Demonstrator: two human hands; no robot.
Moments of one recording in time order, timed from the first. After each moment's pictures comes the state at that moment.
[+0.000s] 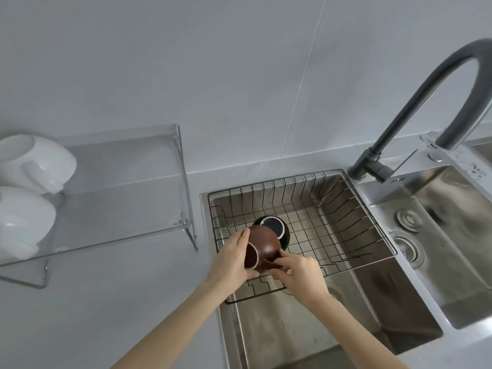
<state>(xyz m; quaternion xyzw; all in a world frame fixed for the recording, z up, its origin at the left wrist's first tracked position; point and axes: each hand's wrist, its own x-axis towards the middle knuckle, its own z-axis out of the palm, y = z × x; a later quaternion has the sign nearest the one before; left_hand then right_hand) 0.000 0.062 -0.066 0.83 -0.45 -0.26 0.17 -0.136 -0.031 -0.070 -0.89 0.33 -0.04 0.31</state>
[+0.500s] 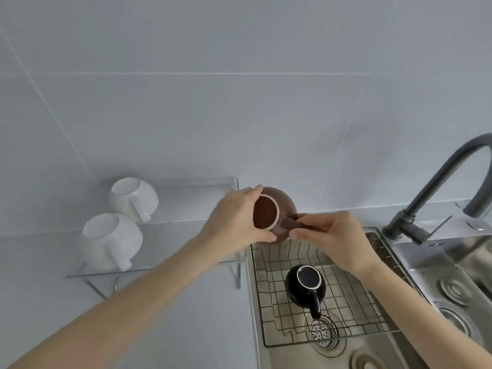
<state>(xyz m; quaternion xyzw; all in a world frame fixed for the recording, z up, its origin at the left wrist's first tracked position) 0.071 0.099 0.136 0.84 -0.46 -0.10 0.27 -0.066 -0.030 0.121 -0.83 0.24 -0.17 0.47</state>
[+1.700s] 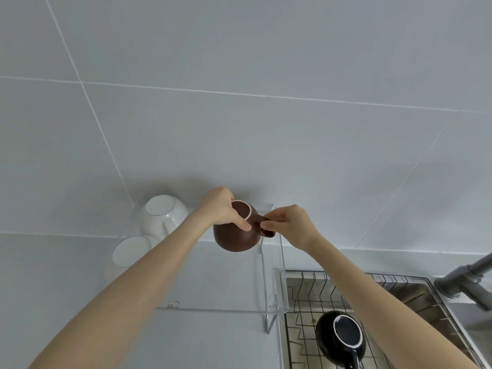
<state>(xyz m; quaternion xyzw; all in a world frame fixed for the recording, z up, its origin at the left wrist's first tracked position) 0.238 0.101 0.113 0.90 -0.27 -0.22 0.27 0.125 -0.033 0.085 -0.86 0.19 -0.06 0.47</state>
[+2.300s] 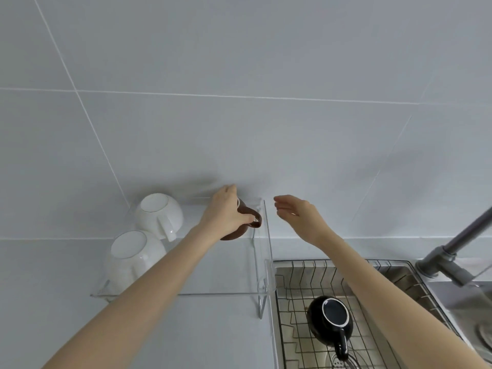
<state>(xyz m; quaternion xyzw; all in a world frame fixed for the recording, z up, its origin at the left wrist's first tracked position) 0.187 0.097 0.114 0.90 -0.32 -0.11 0.28 0.082 -0.048 0.098 -0.87 0.21 -0.09 0.44</state>
